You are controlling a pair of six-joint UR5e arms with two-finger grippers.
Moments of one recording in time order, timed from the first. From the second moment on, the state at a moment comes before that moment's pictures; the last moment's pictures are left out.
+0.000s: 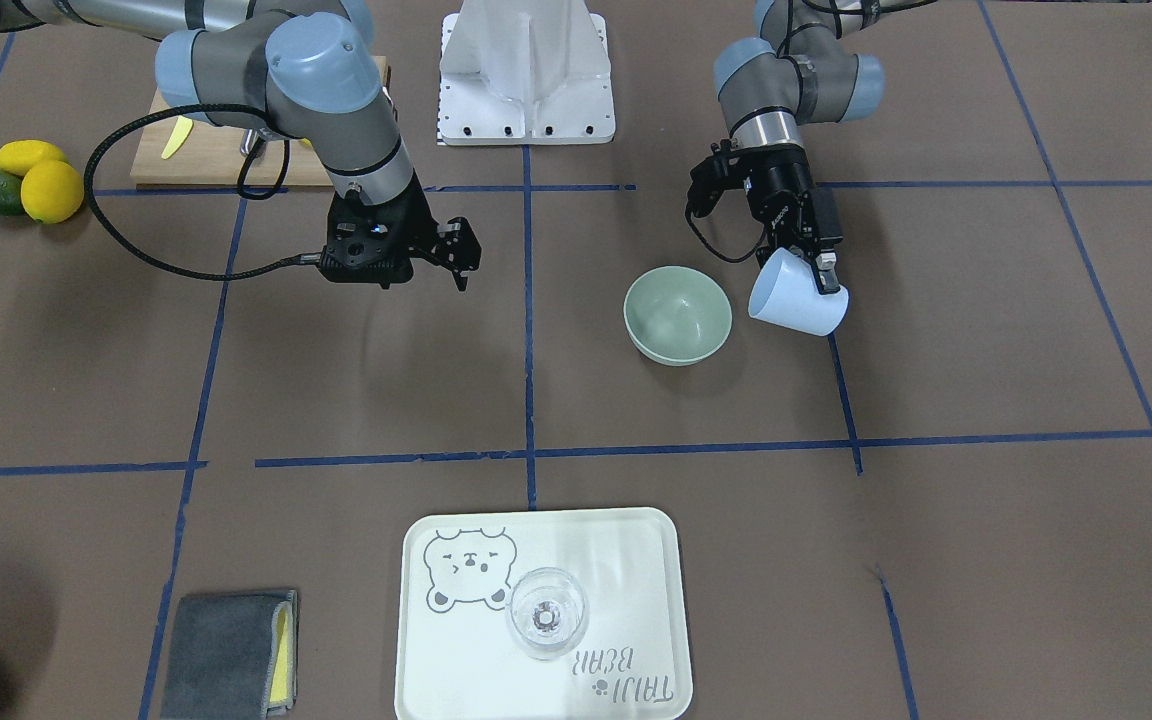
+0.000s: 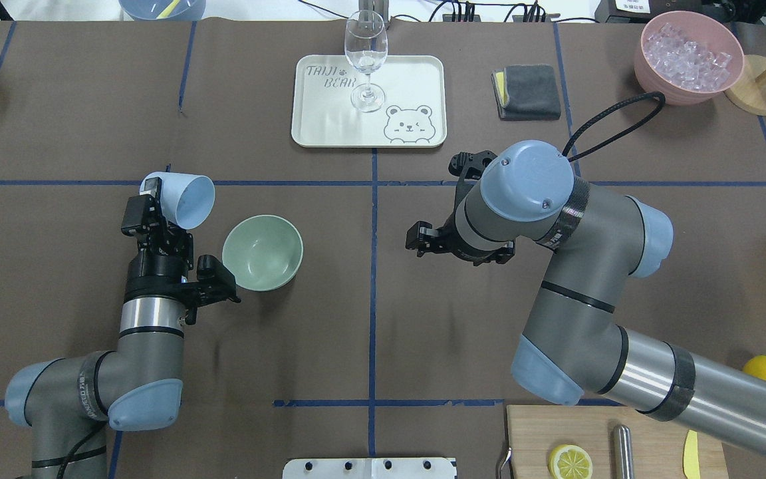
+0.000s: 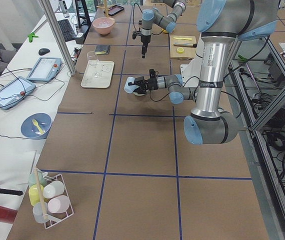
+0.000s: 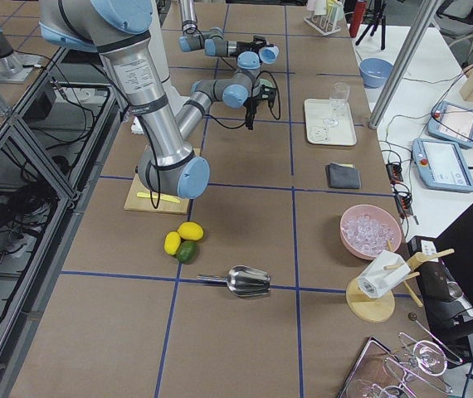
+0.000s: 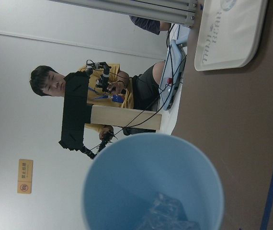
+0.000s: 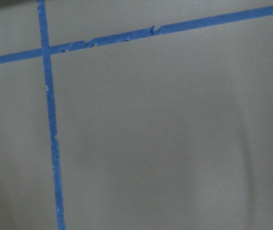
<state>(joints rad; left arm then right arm) -0.22 -1.75 -1.76 -2.05 -0.24 0.04 0.54 -1.04 1.80 -1.48 1.90 1.36</state>
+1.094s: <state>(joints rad) -0.21 -1.75 -1.76 -2.05 -0.13 0.49 0.54 -1.03 1.82 -1.48 1.90 1.37</state>
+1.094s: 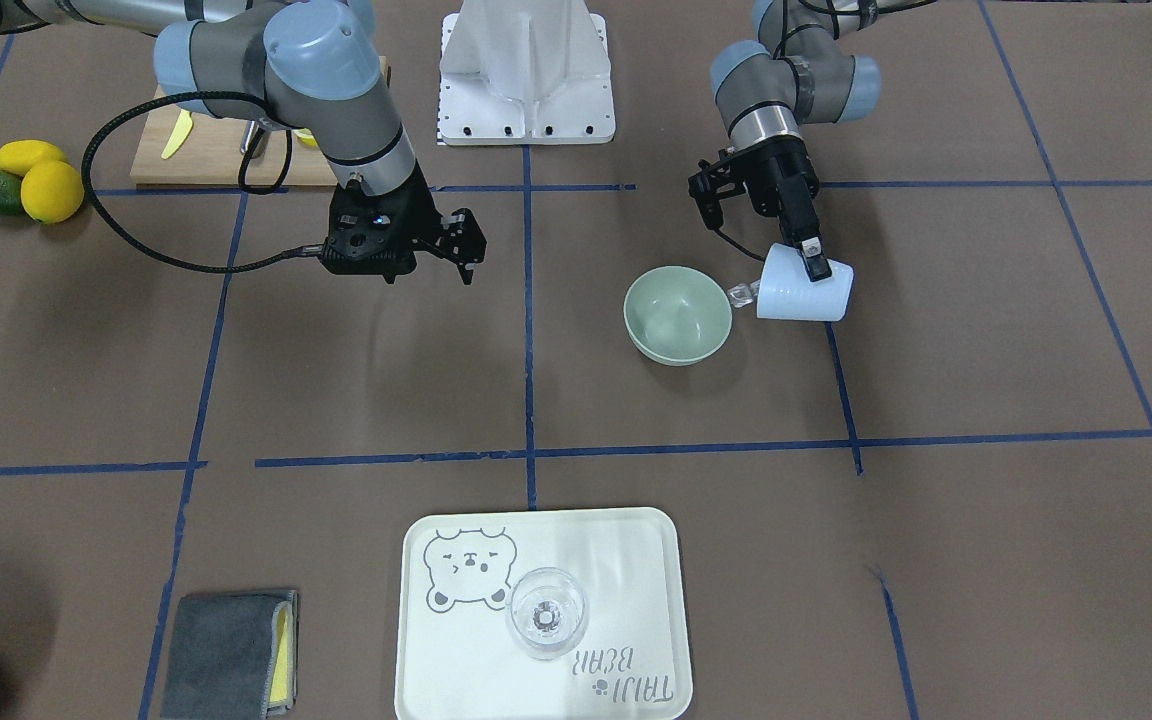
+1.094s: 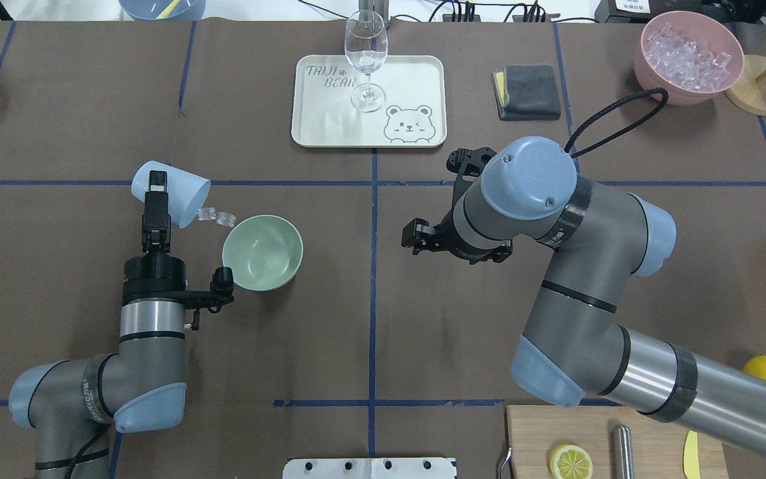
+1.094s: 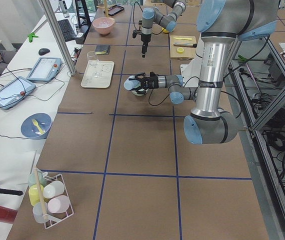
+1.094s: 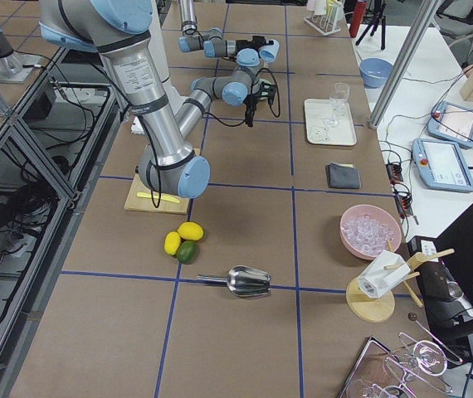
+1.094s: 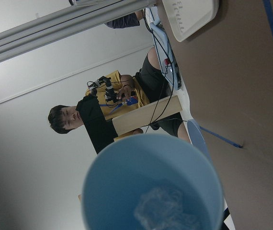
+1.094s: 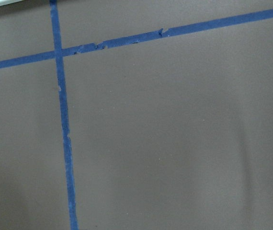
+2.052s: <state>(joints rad) -0.21 -1.76 -1.76 -2.06 -0.13 0.53 0.54 -1.03 1.82 -1.48 1.90 1.39</state>
